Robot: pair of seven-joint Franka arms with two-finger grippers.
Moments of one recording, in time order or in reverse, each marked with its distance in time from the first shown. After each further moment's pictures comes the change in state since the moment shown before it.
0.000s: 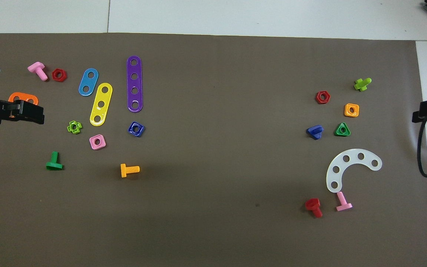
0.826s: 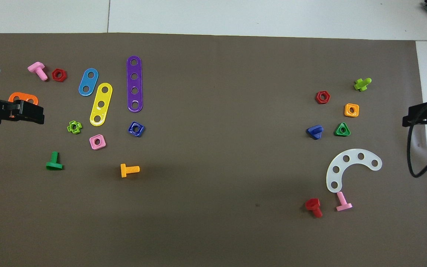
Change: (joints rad) left arm 0.000 0.000 0.000 0.000 0.000 0.000 0.000; right arm 0.001 0.008 0.007 -0.030 -0.001 0.003 -0.022
